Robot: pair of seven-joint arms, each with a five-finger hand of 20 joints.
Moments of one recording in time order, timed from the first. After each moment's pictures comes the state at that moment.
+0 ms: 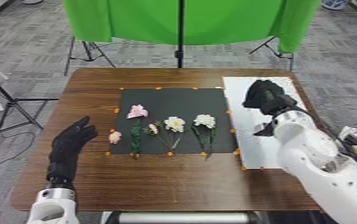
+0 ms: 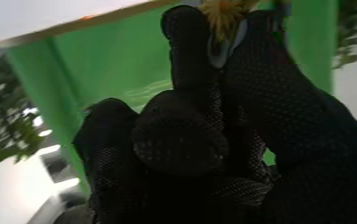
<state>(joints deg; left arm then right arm) 125.2 -69.5 -92.8 -118.1 61.8 15.8 11.3 -83.0 -44.4 63.3 -106.9 -123.7 4.3 23.7</state>
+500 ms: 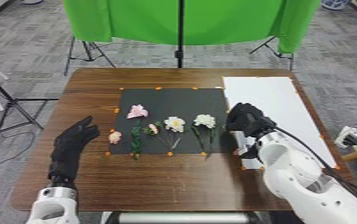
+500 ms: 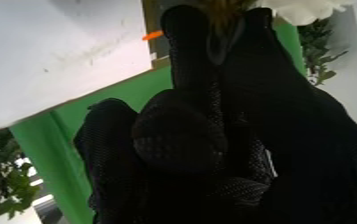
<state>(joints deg) 124.8 -69.5 -92.8 -118.0 61.8 14.5 10.3 -88.7 -47.5 61.3 -108.4 -121.2 3.6 22.3</state>
